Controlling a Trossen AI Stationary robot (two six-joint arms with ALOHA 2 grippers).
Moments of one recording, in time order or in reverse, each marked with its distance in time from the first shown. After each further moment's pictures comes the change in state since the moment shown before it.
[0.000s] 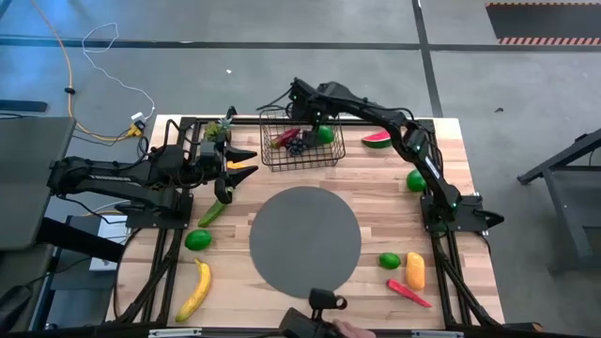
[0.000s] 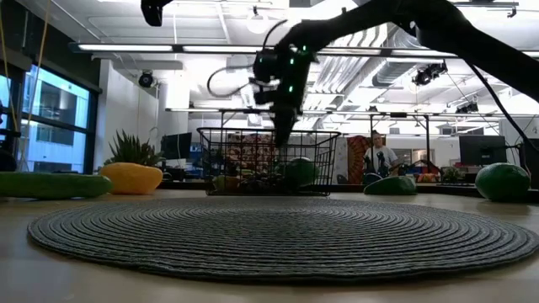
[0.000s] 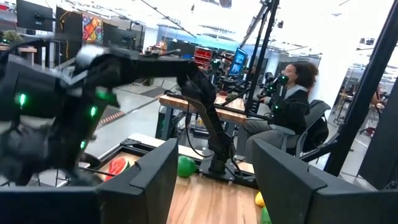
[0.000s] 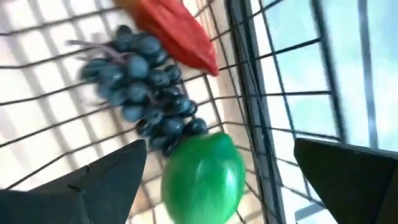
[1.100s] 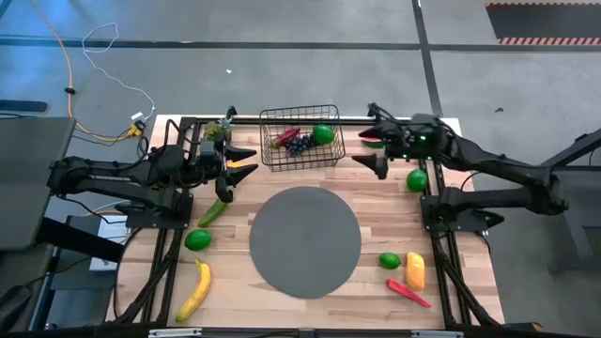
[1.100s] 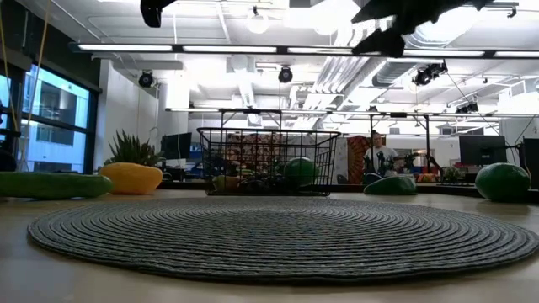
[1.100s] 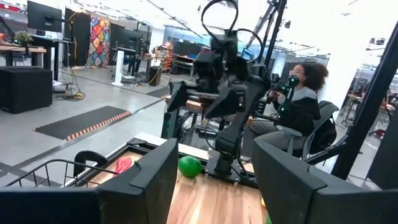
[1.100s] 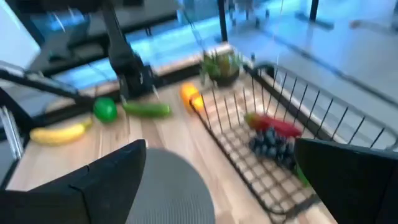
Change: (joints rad) left arm 0.000 0.000 0.000 -0.004 -0.029 0.002; right arm 0.124 -1.441 -1.456 0.937 -0.282 0.507
